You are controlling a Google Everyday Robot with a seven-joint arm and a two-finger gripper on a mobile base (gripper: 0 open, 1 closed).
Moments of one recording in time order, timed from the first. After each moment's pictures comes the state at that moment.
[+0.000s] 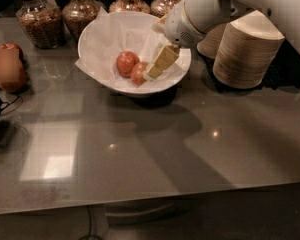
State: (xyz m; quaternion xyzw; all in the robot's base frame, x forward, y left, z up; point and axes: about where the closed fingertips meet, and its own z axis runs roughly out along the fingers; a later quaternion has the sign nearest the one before) arm 0.633 -0.020 0.934 -0.65 0.66 0.12 0.36
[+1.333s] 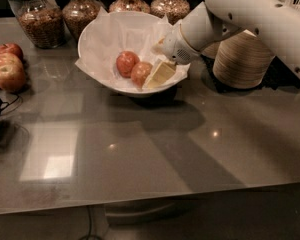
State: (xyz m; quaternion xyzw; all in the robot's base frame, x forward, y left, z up) arm 0.631 -0.020 0.886 -0.63 0.69 0.14 0.33
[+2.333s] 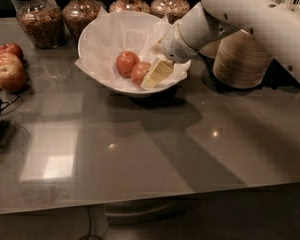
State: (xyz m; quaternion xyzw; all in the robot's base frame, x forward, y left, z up) arm 0.643 -0.019 0.883 -0.62 0.70 0.14 0.33
